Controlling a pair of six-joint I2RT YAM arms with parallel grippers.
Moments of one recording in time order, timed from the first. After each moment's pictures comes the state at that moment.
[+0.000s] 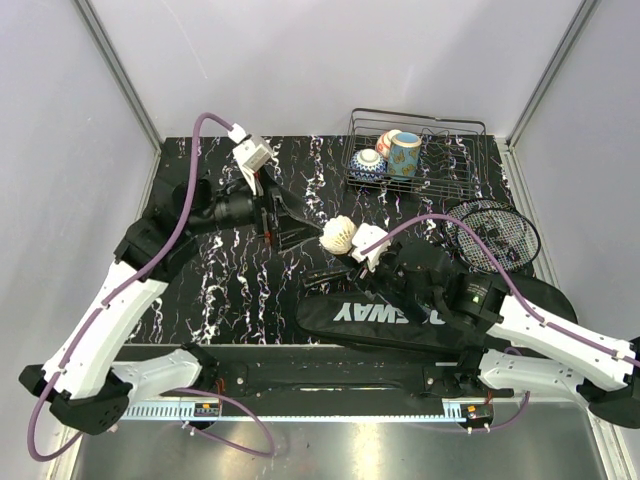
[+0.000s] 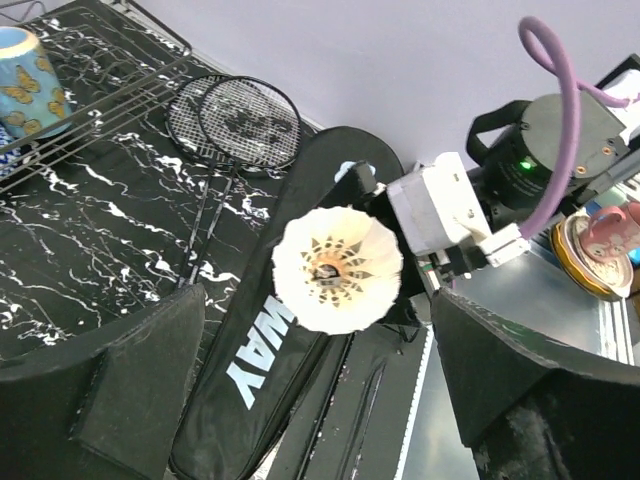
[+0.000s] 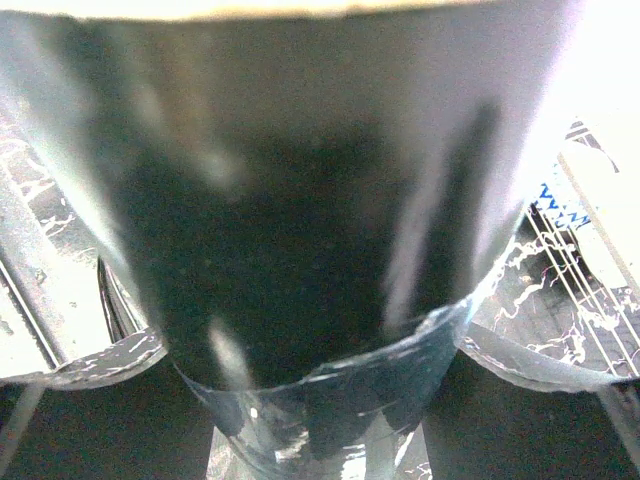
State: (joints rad) left arm -0.61 1.07 1.43 -0.52 0.65 -0.28; right arm 1.06 0.93 0.92 -0.35 0.20 -0.22
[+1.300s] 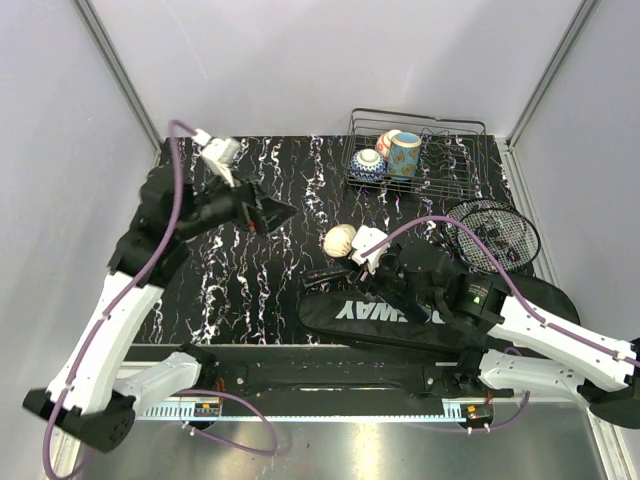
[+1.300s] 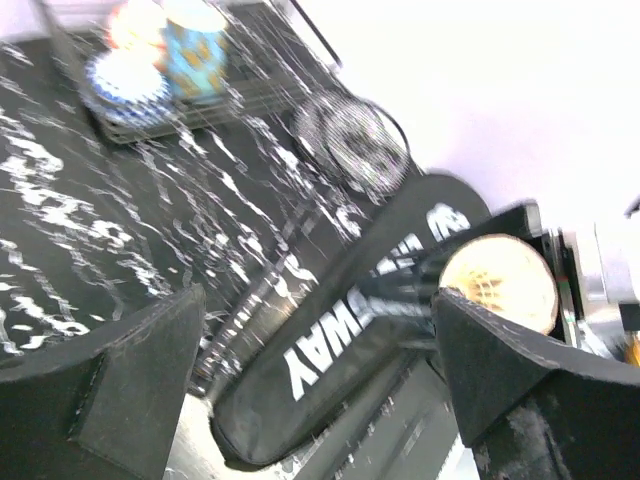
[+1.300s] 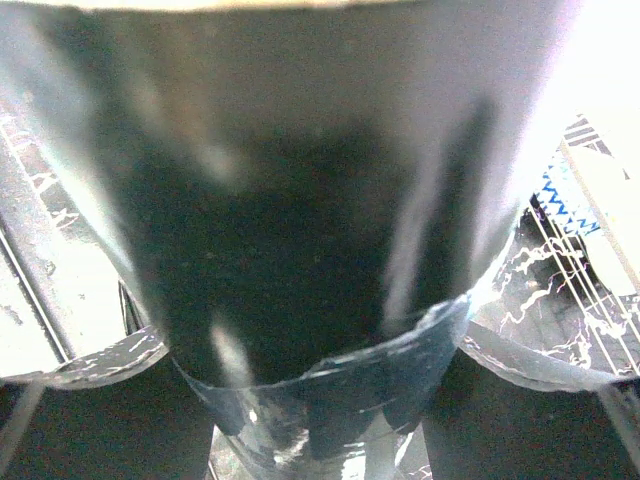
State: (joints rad) left arm -0.44 1.03 1.29 -0.50 0.55 -0.35; right arm 1.06 0.92 0.92 -0.36 0.17 -0.23
